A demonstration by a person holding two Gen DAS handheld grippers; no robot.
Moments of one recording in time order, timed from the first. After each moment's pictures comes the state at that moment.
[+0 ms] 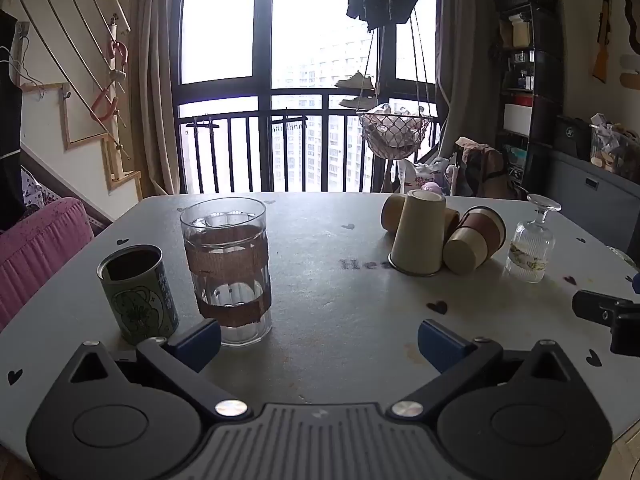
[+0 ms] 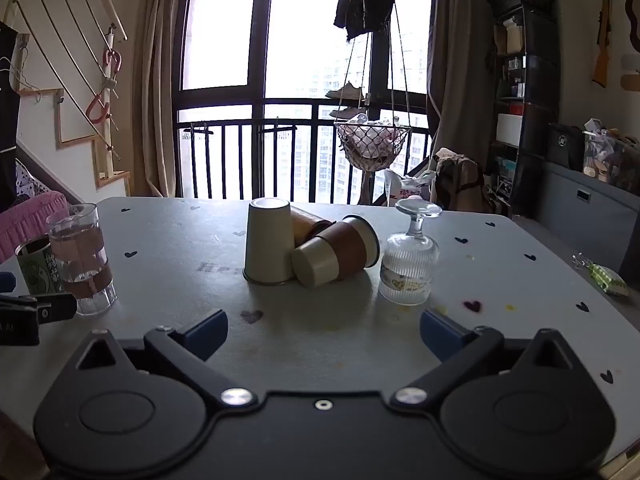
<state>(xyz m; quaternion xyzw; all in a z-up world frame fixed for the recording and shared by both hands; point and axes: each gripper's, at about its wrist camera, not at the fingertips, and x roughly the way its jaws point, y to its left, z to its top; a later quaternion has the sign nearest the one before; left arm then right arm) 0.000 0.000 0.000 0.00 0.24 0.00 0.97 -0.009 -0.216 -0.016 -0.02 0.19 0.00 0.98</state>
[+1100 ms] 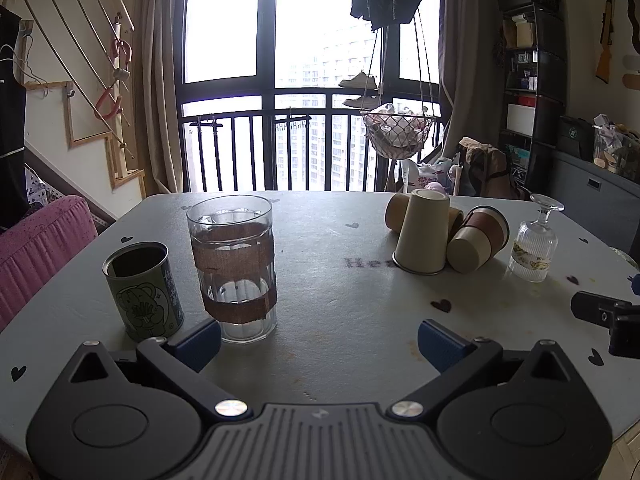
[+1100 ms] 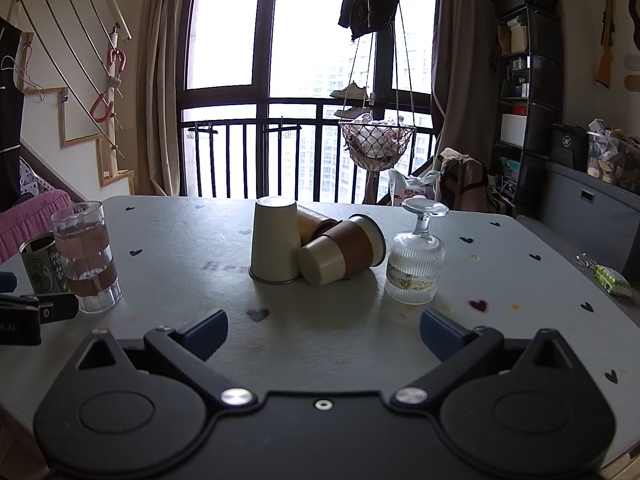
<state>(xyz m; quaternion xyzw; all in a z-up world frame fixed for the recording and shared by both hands) 0.000 0.000 0.000 0.00 0.24 0.00 0.97 -0.008 -0.215 -0.016 -0.02 0.18 0.00 0.98</state>
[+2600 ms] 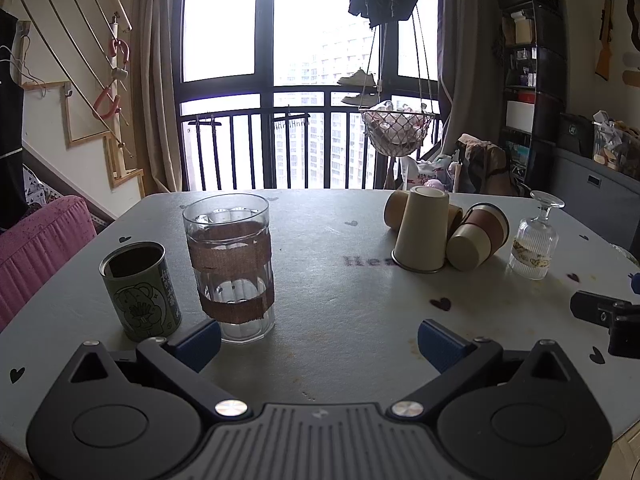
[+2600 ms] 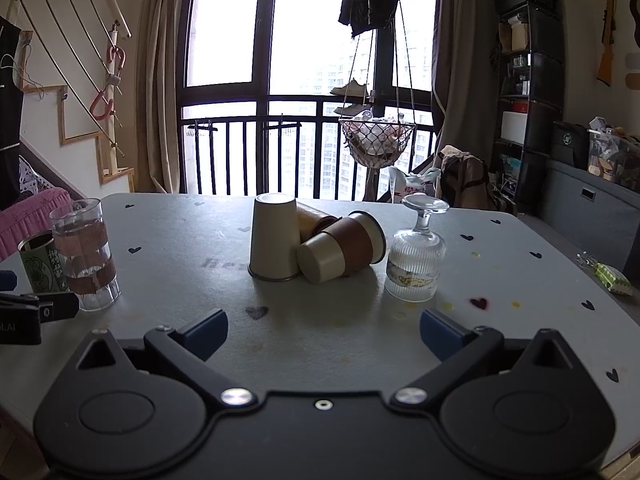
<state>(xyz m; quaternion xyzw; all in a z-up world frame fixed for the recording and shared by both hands) -0.001 0.000 0.001 0.00 0.25 0.00 0.97 -0.005 -0.216 -0.018 -0.02 0.19 0.00 0.98</state>
